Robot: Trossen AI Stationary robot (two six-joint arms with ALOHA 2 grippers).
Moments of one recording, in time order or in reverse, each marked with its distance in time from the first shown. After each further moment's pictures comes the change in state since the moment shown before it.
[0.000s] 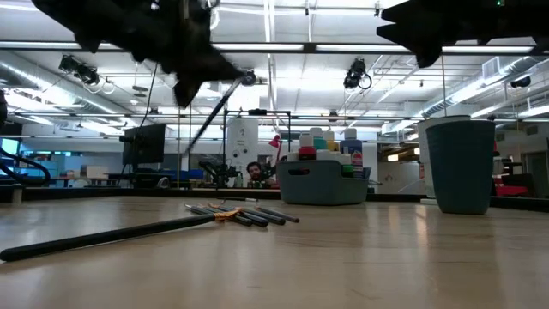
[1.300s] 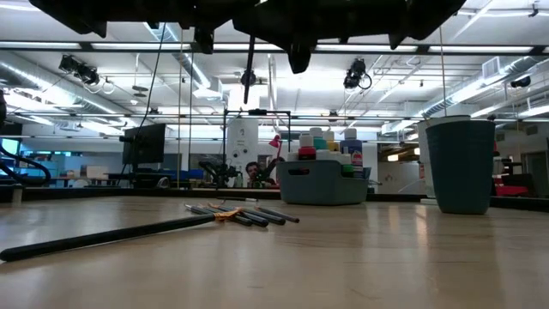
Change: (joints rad) left arm -0.063 0.016 0.011 0.370 -0.035 0.399; right arm -0.078 0.890 0.641 0.094 -0.304 0.117
